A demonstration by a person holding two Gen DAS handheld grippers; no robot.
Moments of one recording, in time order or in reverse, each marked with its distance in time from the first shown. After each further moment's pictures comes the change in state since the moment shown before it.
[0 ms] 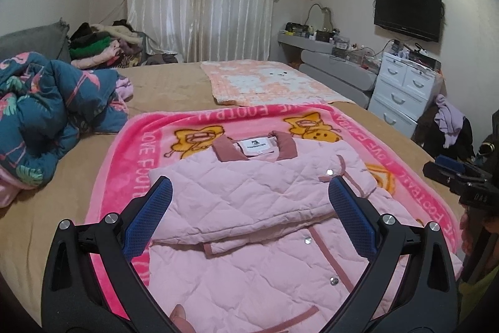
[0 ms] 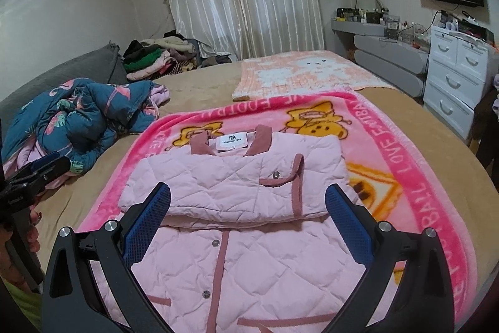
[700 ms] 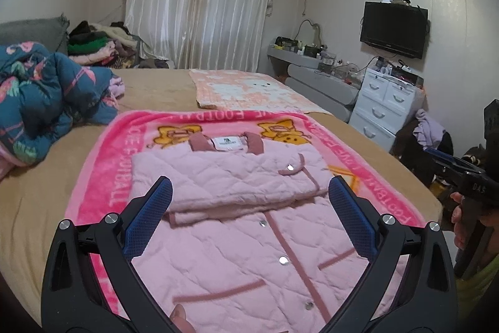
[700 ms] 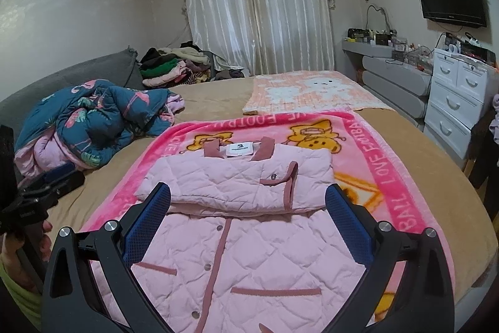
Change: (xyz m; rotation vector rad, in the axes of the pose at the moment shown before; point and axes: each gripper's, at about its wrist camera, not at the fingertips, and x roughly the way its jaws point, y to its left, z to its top) left arm -0.065 -0.045 -0.040 -0.068 -0.058 -0.063; right arm -0.092 -0.003 -0.016 -0.072 -0.072 0.049
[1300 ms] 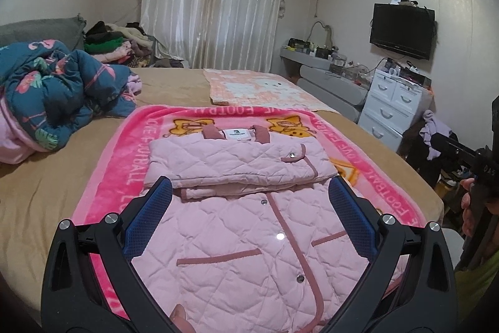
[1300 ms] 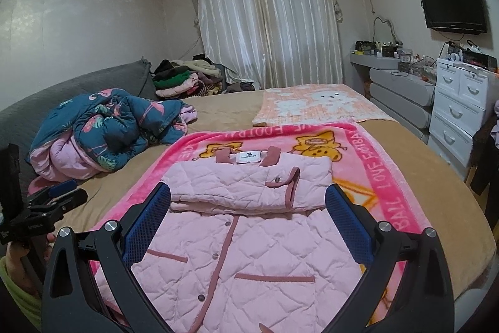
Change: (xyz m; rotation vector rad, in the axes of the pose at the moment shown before) left arm -0.056 -0.022 -0.025 -0.009 -0.013 0.077; right arm -0.058 -0.008 -0.012 -0.004 -0.055 0.044
